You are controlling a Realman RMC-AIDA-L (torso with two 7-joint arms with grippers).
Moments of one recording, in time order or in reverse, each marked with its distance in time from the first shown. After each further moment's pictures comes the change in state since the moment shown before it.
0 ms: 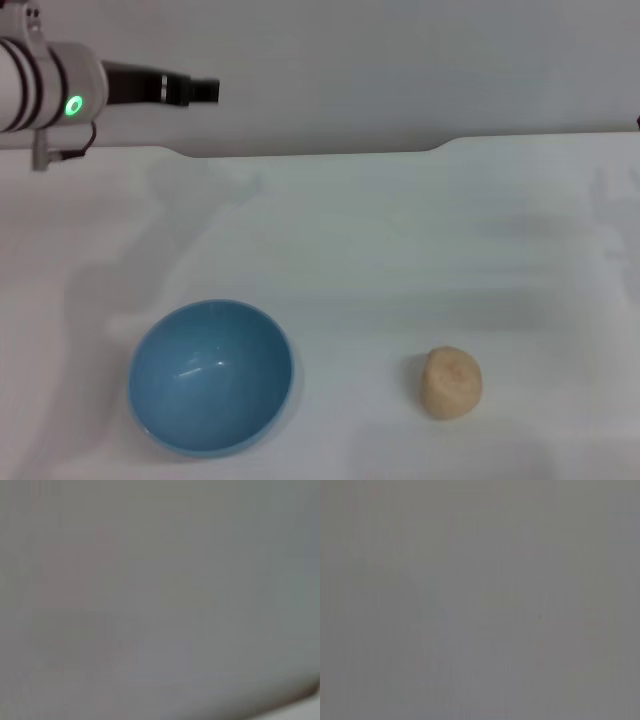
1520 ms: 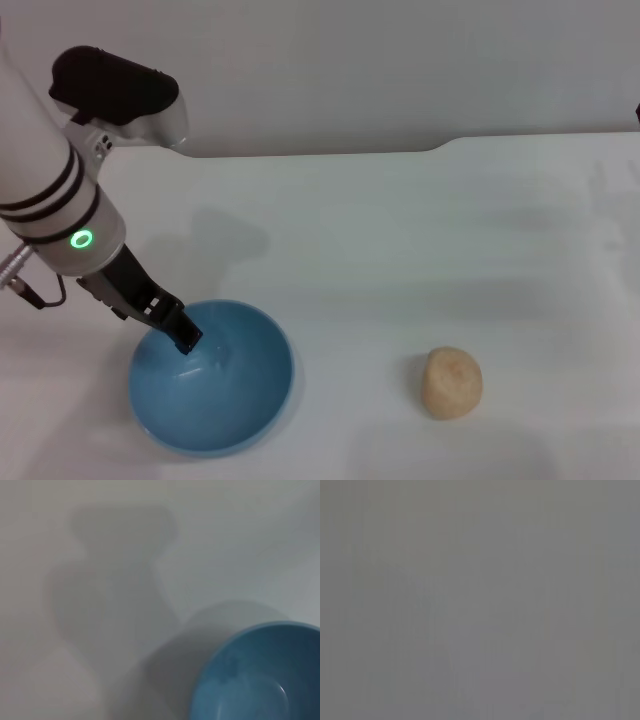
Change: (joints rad) left arm -0.140 -0.012 0.102 -0.052 0.225 -0.873 -0.132; right arm 0.011 -0.003 0.000 -0.040 0.000 0.063 -0.003
